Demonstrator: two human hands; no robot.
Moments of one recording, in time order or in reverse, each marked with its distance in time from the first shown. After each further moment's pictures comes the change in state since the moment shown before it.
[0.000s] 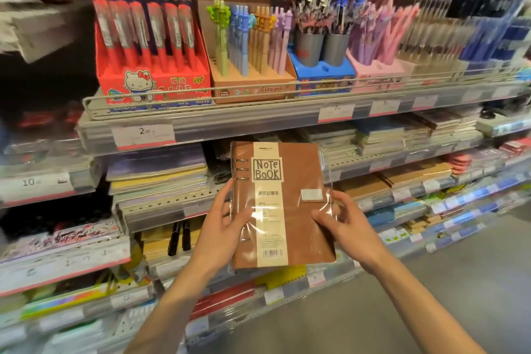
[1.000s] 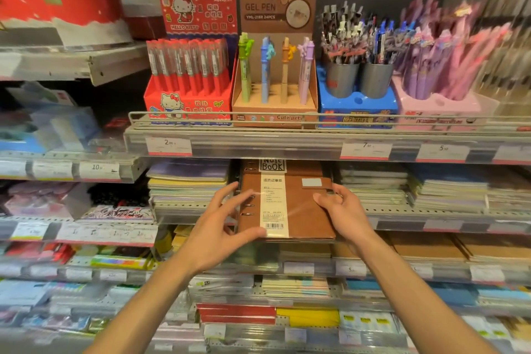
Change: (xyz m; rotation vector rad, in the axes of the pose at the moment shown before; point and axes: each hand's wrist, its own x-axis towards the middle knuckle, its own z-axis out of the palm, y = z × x) left_hand 0.007 0.037 0.019 0.729 0.172 0.143; right_hand 0.138 -0.026 -0.011 0.221 -0.261 -0.010
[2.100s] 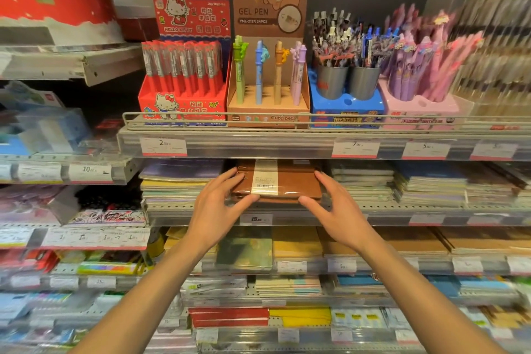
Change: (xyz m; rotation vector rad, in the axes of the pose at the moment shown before) left_hand 0.038 -0.005 0.006 0.125 0.289 0.063; right_hand -0.020 -0.007 -0.011 -0.649 -0.022 -0.439
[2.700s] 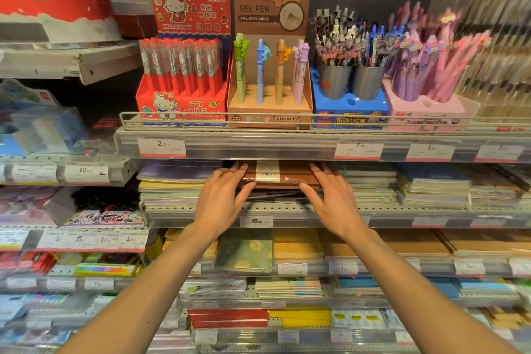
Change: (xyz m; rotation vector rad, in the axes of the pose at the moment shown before) left_hand 0.028 -0.011 0.017 0.351 0.014 0.134; right_hand 0.041 0.023 0.022 -0.345 0.161 -0.106
